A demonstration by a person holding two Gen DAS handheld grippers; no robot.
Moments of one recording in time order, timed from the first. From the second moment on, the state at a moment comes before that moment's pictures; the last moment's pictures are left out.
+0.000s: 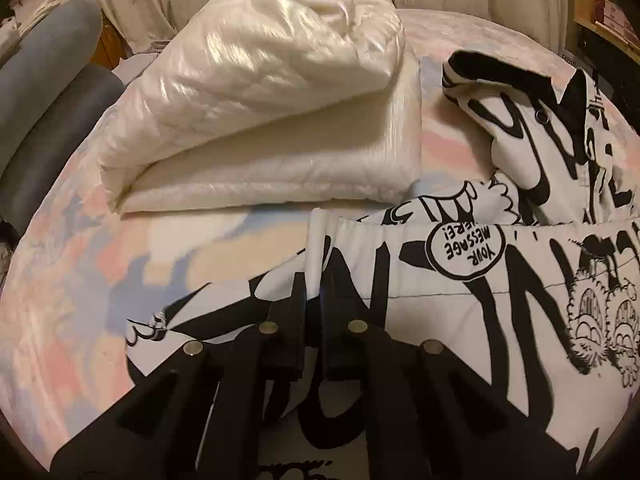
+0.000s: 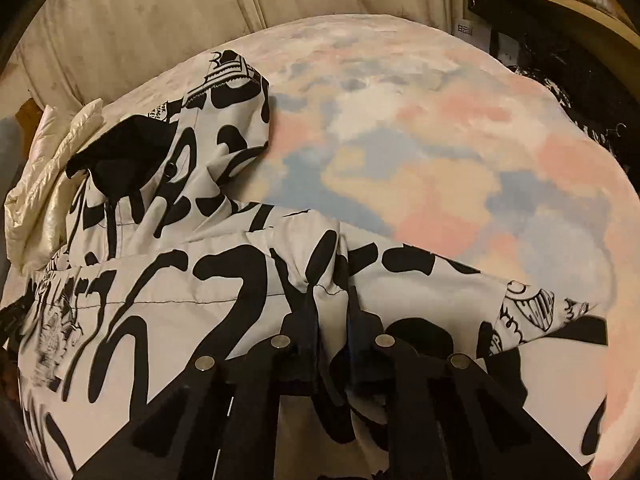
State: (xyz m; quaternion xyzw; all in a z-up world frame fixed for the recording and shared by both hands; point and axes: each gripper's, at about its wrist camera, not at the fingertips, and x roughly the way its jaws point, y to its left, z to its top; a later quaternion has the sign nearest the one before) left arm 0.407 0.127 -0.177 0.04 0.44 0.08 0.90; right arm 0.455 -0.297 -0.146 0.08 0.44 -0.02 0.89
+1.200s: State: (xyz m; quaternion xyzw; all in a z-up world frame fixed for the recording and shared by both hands) left arm 0.364 0.099 -0.161 -0.05 0.44 0.00 0.90; right arm 0.395 -0.344 -0.142 0.08 0.43 -0.12 0.89
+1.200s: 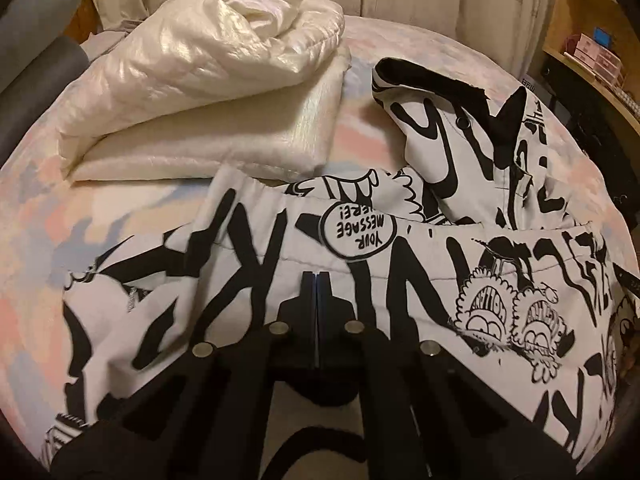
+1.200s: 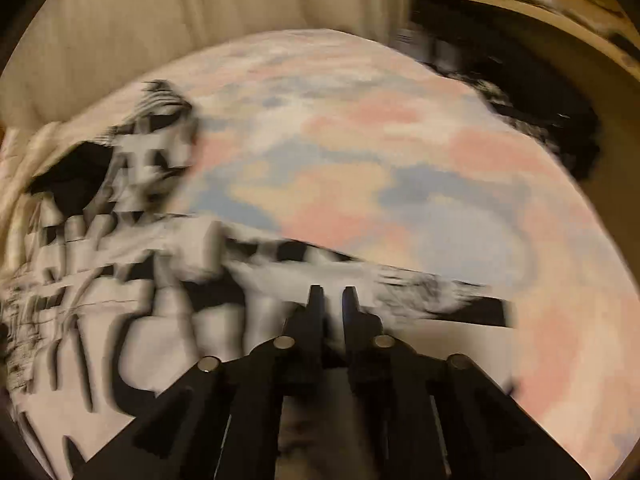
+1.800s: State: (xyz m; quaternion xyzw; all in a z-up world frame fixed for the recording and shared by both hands) left arm 0.202 0.079 -0.127 -0.03 0.44 -0.01 0.90; right arm 0.255 -0.100 -0.089 0.04 0.41 0.17 0.90
